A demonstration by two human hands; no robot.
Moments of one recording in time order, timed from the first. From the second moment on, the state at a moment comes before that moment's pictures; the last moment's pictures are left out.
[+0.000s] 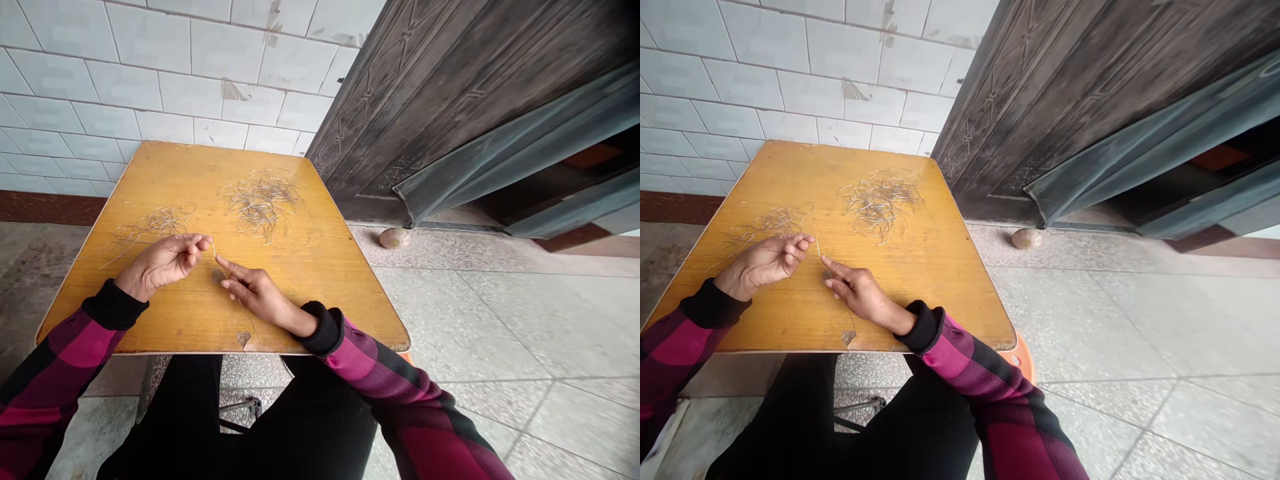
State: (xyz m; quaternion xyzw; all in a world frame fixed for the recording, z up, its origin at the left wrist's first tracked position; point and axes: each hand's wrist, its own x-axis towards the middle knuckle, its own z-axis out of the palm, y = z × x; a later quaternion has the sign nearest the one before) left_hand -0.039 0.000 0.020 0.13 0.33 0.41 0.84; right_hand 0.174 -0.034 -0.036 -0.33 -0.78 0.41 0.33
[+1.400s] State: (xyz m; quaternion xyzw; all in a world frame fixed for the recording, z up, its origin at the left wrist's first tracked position) left_hand -0.065 0.023 0.000 0.29 0.30 0.27 0.87; right_hand 0.176 -0.045 -0.028 -0.28 -0.79 0.49 0.24
